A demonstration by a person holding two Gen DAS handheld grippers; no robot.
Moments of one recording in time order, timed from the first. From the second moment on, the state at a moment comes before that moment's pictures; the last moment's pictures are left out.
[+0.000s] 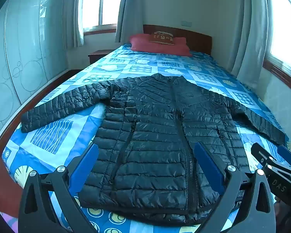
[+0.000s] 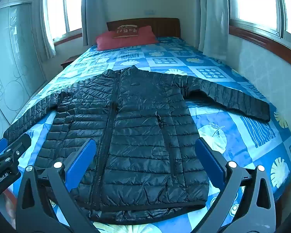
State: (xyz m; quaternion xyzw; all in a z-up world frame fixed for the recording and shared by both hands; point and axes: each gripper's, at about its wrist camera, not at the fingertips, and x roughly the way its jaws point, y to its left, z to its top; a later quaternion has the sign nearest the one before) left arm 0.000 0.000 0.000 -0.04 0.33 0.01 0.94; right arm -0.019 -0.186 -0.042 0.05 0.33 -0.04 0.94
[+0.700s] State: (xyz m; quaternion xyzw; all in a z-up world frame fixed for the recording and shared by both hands) left arm 0.000 0.000 0.000 -0.04 0.33 0.01 0.94; right arm -0.019 -0.185 -0.042 0.05 0.33 -0.04 0.94
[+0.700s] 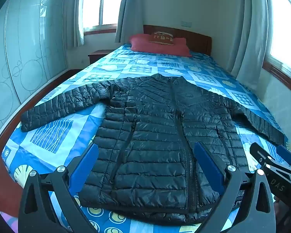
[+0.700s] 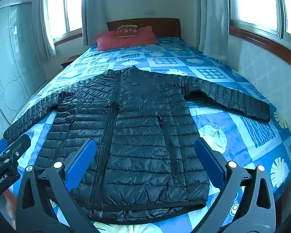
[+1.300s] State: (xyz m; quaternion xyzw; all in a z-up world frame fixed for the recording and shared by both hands) left arm -0.003 -0.003 -0.001 -0.04 0.33 0.01 0.94; right arm -0.019 -0.184 -0.044 0.05 0.33 -0.04 0.94
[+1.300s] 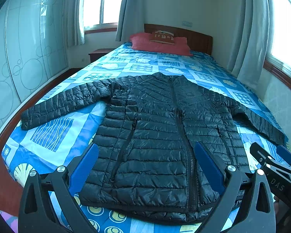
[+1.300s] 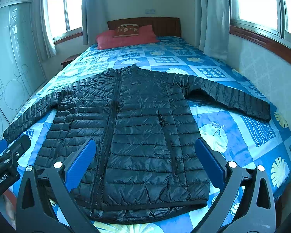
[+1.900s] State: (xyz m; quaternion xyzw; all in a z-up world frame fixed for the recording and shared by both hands) left arm -0.008 -0.004 -0.003 -0.04 0.33 0.01 0.94; right arm -0.019 -0.182 -0.046 0.05 0.33 -0.04 0.94
